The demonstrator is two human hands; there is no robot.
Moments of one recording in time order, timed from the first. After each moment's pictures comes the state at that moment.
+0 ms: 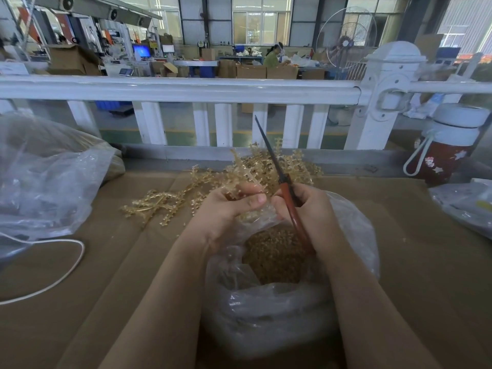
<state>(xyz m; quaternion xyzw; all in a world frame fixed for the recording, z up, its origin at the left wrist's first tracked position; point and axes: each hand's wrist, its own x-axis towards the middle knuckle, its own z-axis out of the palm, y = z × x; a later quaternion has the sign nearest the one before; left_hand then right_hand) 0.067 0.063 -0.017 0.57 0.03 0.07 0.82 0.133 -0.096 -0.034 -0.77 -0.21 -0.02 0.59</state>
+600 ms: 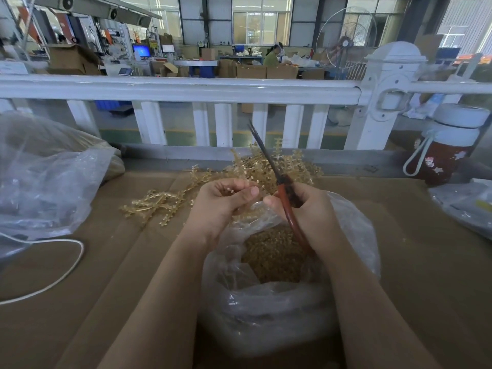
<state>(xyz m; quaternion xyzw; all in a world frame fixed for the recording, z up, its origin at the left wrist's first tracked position) 0.070 0.068 -0.018 0.65 0.01 0.16 0.74 0.136 -0.099 -0.039 -0.79 -0.25 -0.05 0.56</state>
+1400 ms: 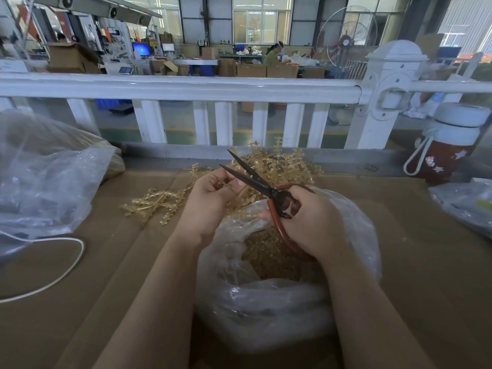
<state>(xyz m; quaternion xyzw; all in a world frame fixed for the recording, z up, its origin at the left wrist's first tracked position) 0.072 0.078 -0.020 0.68 -0.03 0.23 0.69 0.134 -0.105 -0.046 -0.88 -0.29 -0.18 0.34</state>
